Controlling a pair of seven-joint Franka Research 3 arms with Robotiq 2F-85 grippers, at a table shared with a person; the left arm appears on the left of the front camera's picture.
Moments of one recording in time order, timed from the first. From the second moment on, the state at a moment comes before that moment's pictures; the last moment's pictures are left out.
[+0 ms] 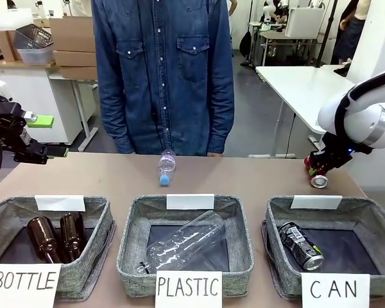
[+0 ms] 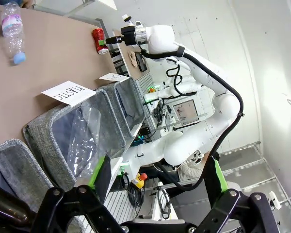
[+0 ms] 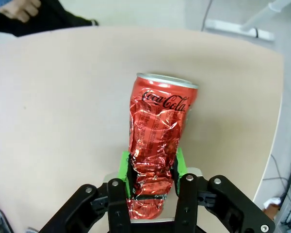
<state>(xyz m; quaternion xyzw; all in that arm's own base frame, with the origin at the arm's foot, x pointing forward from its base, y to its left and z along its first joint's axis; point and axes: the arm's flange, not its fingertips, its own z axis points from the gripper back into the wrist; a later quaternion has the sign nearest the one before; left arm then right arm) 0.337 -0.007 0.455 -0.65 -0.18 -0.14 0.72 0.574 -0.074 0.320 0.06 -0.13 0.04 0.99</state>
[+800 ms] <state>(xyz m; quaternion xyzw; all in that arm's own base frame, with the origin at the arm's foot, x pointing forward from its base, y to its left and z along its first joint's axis) 0.337 -0.007 0.455 -0.65 -0.18 -0.14 0.72 0.575 -0.079 0.299 0.07 -0.11 -0.01 0.99</state>
